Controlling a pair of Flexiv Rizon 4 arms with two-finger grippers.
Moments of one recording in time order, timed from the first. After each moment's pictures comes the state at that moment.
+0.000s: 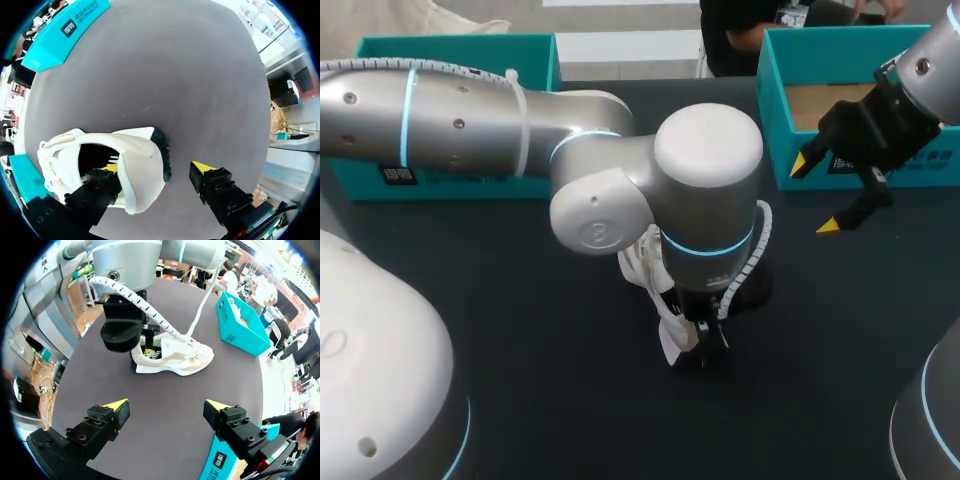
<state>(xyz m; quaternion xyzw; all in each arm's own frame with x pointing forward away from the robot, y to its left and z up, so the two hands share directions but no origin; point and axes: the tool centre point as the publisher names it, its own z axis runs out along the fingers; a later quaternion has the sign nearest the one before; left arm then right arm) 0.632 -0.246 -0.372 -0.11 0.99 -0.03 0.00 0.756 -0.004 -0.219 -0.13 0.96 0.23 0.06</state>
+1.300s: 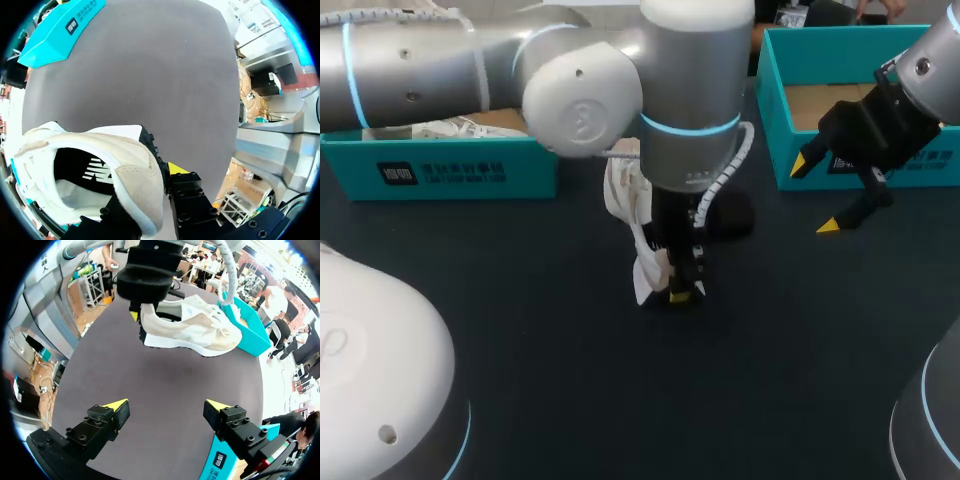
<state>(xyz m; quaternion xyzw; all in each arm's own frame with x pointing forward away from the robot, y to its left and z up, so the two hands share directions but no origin) 0.648 -0.205 -0.267 -0.08 0.99 0.01 -0.09 0.756 -0.004 -0.219 -0.13 0.96 0.23 0.06</state>
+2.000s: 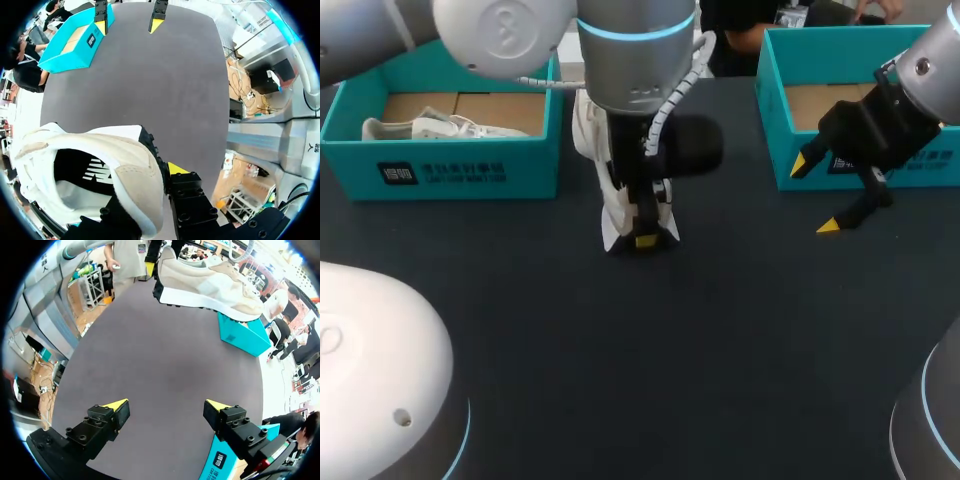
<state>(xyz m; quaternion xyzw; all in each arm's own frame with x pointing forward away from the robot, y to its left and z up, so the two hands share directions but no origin) 0.661 -0.165 -0.174 -0.06 1.00 -0.01 -0.06 0.756 -0.004 -0.219 -0.13 0.96 0.23 0.06</state>
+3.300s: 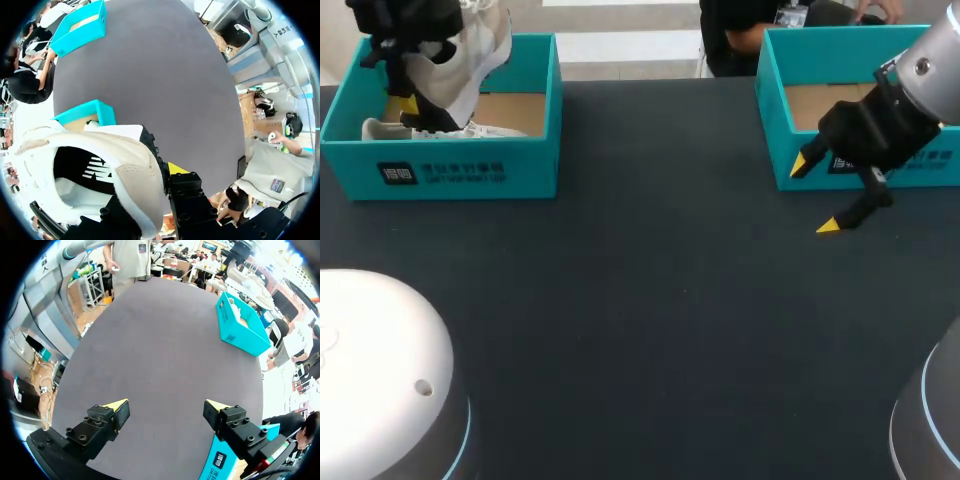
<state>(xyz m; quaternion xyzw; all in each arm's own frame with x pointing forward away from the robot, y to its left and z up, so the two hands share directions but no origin) 0.868 0.136 -0.138 0.10 0.99 0.01 -0.07 0.756 -0.004 -0.219 -0.13 0.96 0.23 0.06</state>
